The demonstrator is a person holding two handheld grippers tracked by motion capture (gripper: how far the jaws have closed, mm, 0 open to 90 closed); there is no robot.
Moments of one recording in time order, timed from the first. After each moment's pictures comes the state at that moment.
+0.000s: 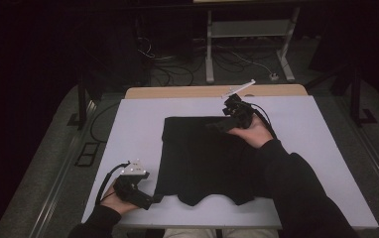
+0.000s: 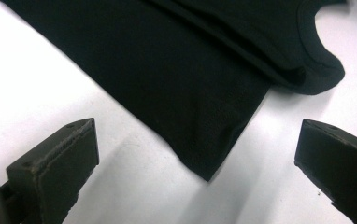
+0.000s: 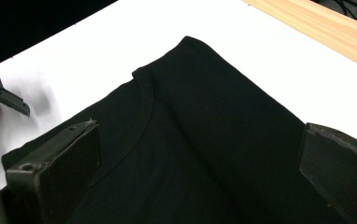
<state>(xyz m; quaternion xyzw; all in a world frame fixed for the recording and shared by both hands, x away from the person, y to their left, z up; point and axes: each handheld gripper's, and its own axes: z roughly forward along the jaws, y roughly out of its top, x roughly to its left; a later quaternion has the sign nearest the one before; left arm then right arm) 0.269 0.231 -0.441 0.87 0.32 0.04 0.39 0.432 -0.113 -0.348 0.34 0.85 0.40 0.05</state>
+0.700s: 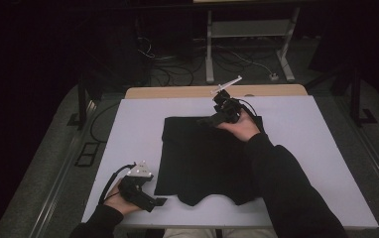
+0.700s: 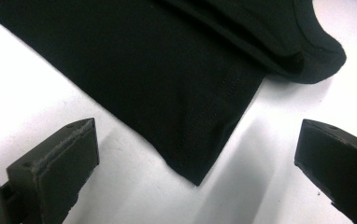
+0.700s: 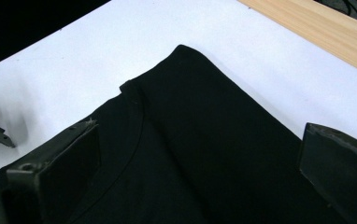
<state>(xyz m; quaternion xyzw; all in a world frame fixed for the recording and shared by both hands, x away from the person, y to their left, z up) 0.272 0.224 -0.445 0.89 0.29 0.02 0.35 0.460 -0.087 -0.358 0.34 0.85 0.39 0.04</state>
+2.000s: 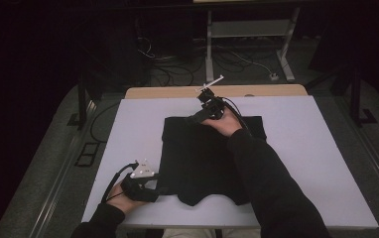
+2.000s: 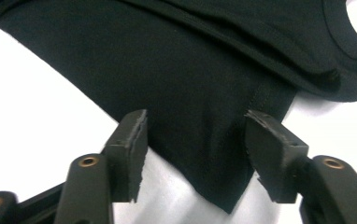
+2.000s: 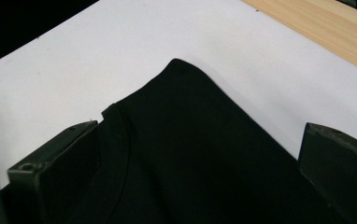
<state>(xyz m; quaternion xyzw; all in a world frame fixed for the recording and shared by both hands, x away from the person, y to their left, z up) 0.275 0.217 -0.445 0.89 0.27 0.10 0.36 0.493 -0.046 -0.379 0.34 0.86 0.38 0.04</state>
